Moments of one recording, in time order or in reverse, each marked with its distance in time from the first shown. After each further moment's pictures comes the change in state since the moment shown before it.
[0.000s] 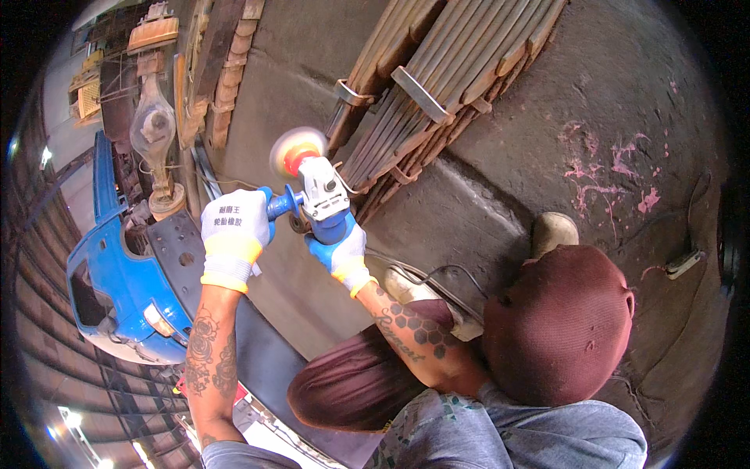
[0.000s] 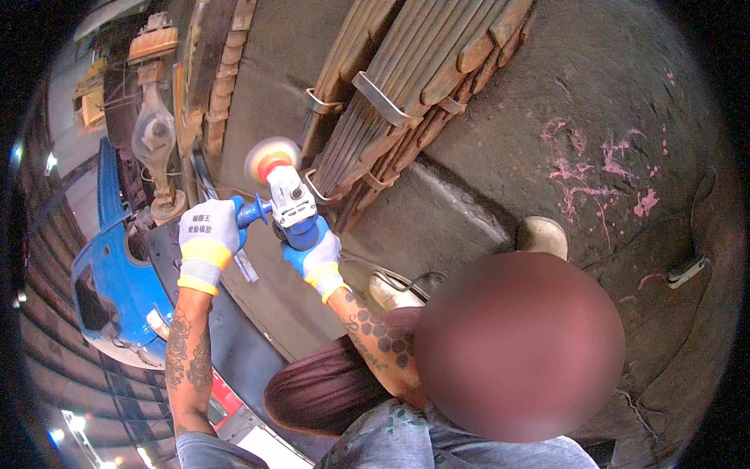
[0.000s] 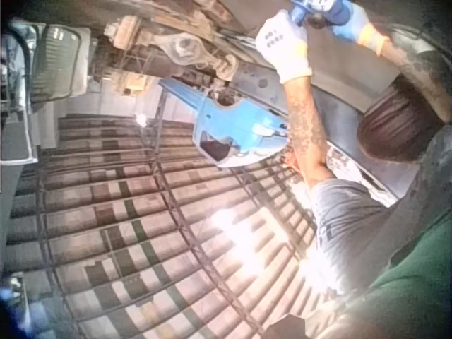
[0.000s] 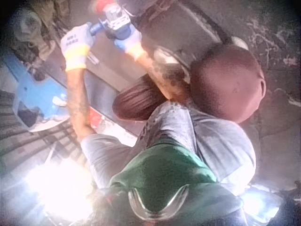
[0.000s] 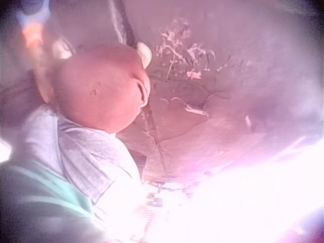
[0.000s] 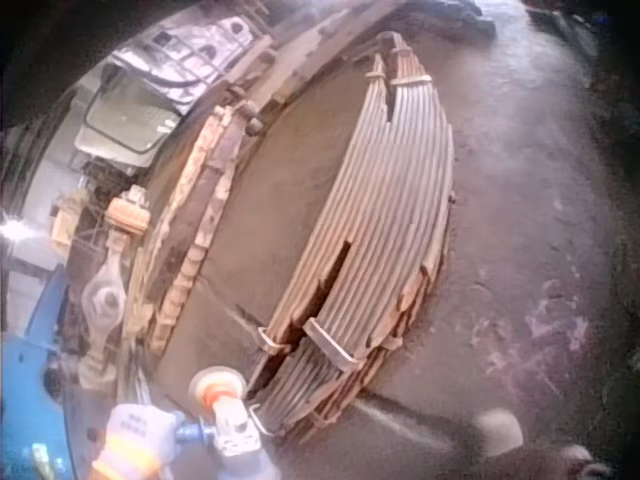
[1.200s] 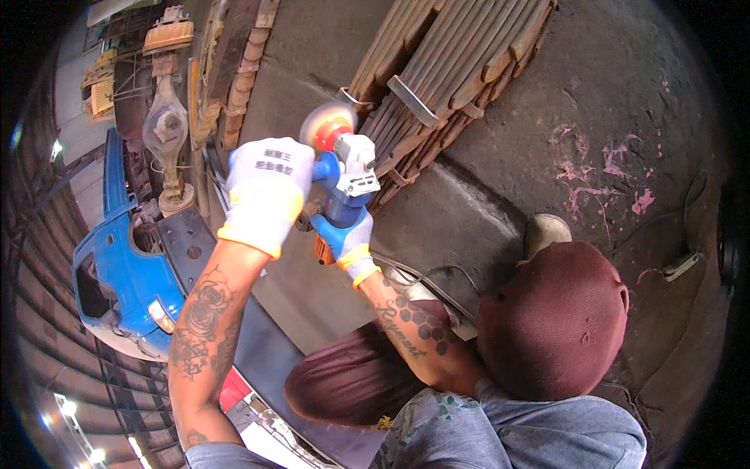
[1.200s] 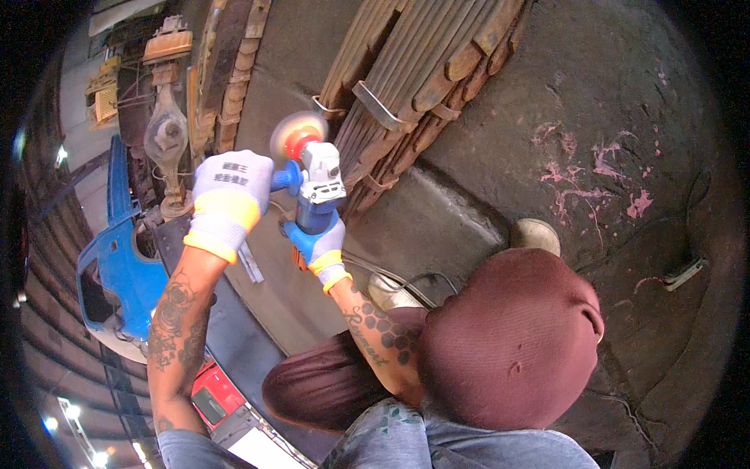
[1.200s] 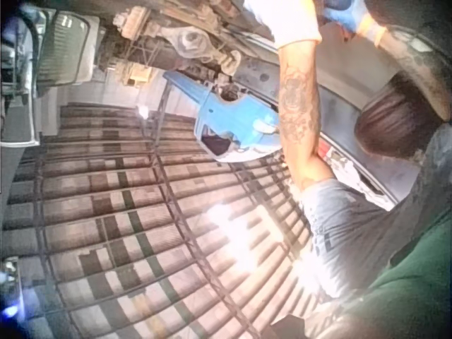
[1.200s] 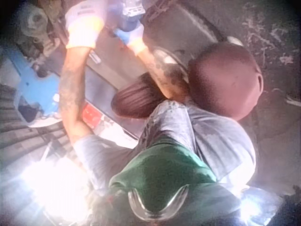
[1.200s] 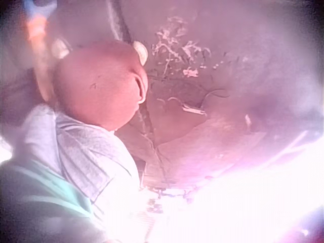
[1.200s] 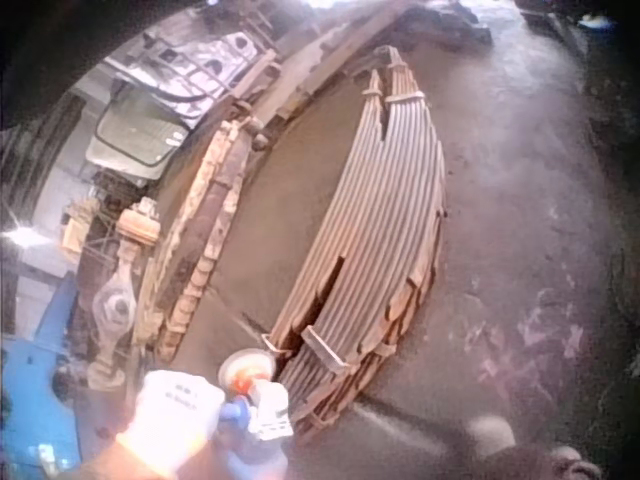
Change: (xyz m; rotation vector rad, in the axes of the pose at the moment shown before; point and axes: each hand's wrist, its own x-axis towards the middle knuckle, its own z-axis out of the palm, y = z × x) left_hand 0.016 0.067 -0.104 0.209 -0.012 0.051; right_hand 0.005 -0.043 -0.027 0.504 0.084 -0.114
